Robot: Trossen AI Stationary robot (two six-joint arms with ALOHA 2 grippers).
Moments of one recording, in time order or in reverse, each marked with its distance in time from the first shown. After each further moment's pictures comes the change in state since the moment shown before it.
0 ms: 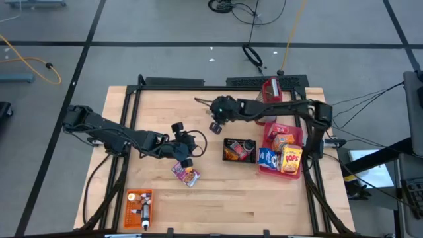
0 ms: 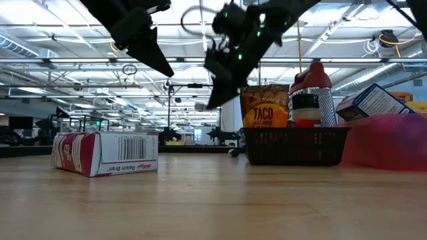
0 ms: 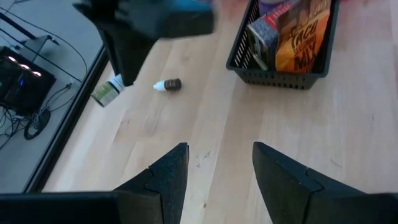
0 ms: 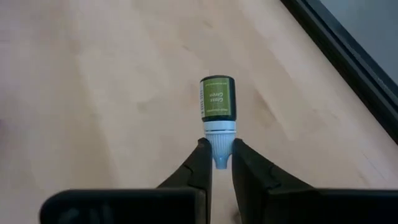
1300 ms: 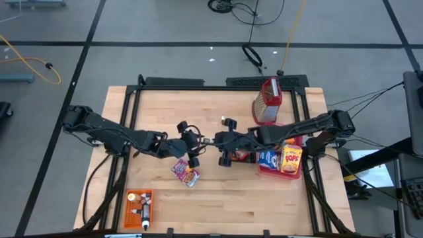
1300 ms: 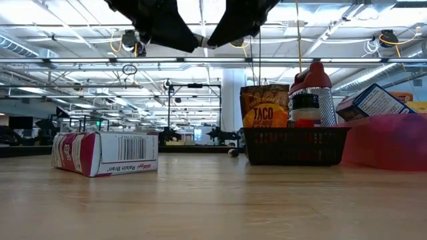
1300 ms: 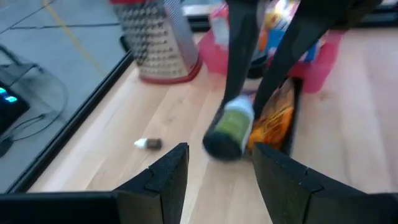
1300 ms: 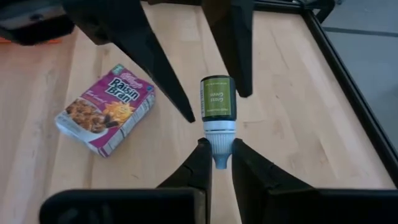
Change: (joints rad) left arm 0.000 0.000 0.000 0.283 0.019 0.013; right arm 0.404 -0.204 0.001 -0.098 0.183 -0.062
